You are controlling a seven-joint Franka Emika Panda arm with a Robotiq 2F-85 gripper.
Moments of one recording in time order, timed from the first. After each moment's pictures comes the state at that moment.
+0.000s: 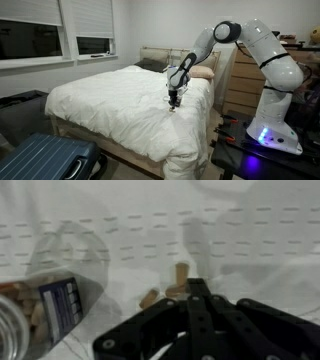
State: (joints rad) arm -0.11 0.73 -0.05 -1.93 -0.07 2.60 -0.15
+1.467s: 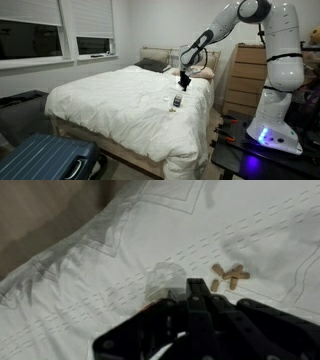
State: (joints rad) arm -0.09 0.31 -0.20 -2.15 -0.07 2.41 0.16
